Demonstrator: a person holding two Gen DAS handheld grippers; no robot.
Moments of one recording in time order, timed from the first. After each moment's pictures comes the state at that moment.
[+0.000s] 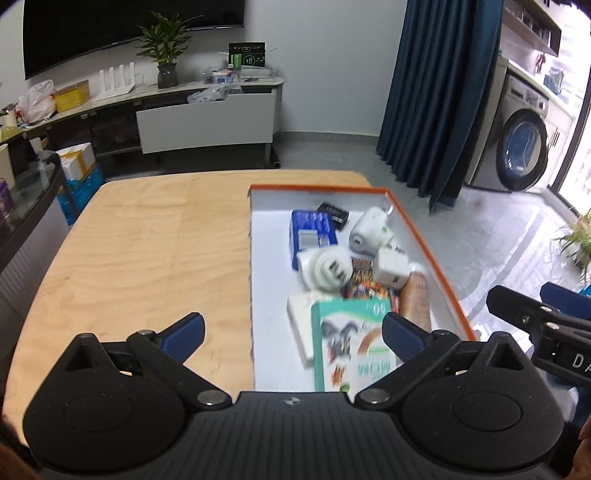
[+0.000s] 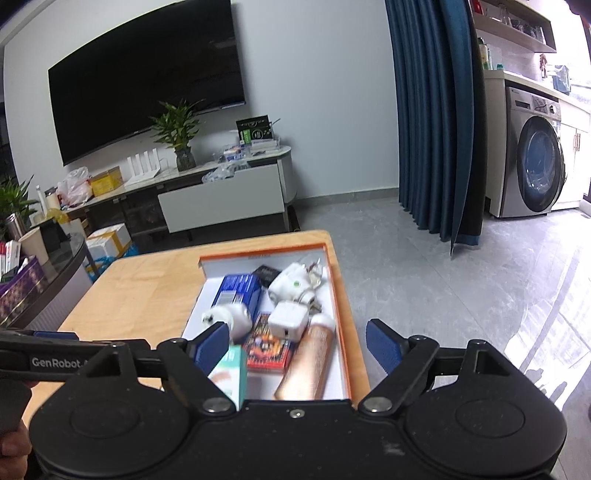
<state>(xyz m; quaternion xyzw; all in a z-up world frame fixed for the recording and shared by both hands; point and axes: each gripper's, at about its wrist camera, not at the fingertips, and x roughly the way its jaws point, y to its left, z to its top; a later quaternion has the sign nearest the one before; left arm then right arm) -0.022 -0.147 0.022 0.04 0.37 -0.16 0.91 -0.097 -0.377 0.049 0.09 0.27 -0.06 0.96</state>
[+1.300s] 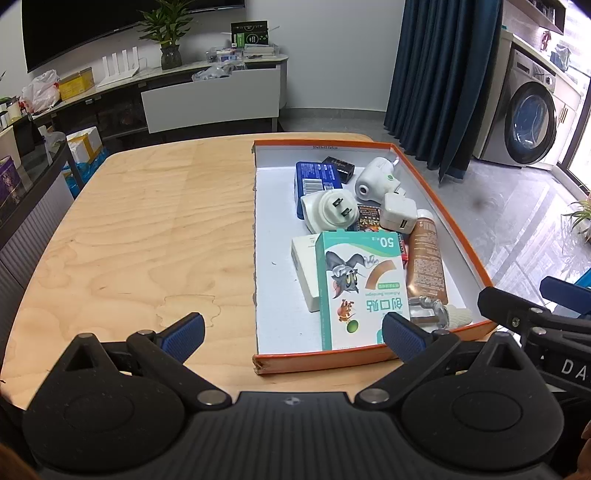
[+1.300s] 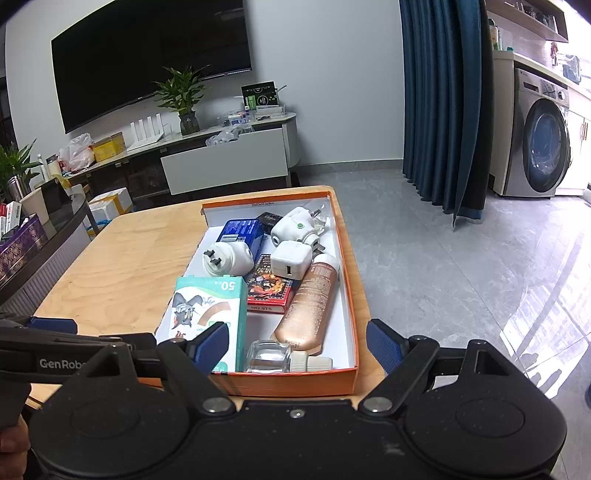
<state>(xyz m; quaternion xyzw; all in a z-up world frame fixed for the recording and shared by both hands) -0.045 -0.147 -0.010 0.06 0.39 -0.15 0.91 -0.113 -0.371 0.015 0.08 0.31 -0.06 0.95</state>
